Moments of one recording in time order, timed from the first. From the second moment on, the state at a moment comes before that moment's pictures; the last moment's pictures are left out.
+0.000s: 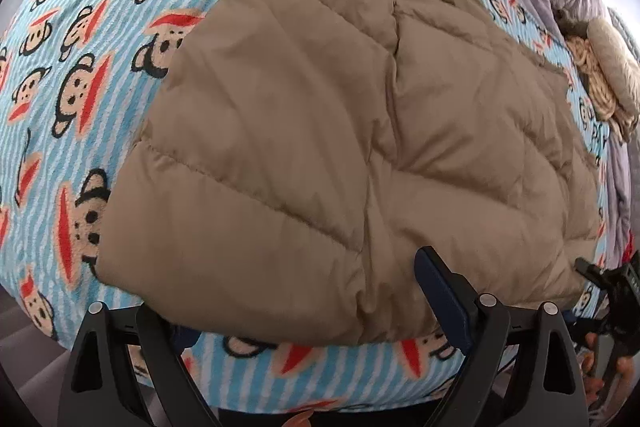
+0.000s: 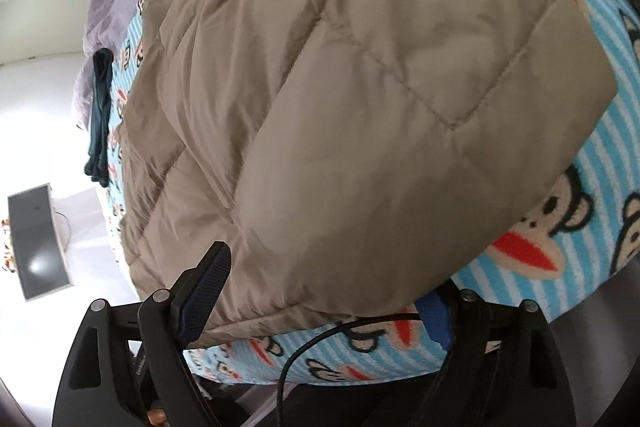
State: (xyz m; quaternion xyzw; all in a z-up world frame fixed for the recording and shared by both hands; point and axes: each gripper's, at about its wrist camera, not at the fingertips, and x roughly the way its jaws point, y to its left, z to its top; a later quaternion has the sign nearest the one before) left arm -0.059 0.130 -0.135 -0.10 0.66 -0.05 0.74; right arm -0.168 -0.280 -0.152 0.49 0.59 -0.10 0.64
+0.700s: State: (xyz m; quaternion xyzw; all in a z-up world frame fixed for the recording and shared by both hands) left arm -0.072 0.148 -0.088 0.00 0.65 -0.05 0.76; right arm -0.183 -0.299 -0.073 0.38 0.55 -0.20 0.71
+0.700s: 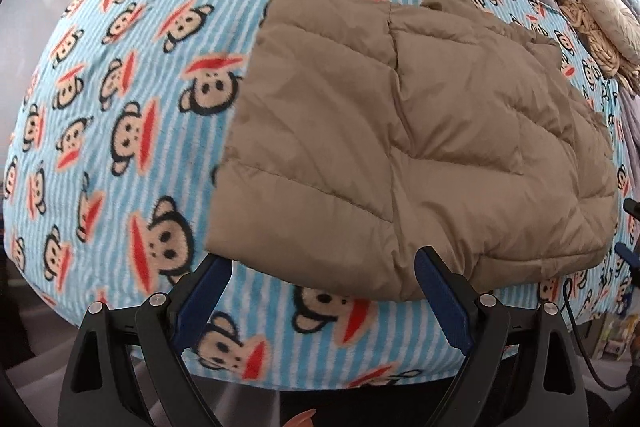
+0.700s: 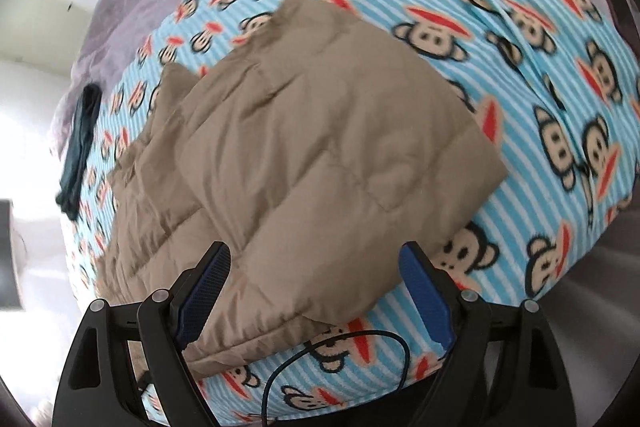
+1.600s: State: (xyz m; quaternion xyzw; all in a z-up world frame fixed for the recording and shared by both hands) left arm 0.081 0.181 -0.176 -0.15 0.67 -0.31 0.66; right arm -0.089 -0.201 -0.091 0.24 0.64 -0.07 0.73
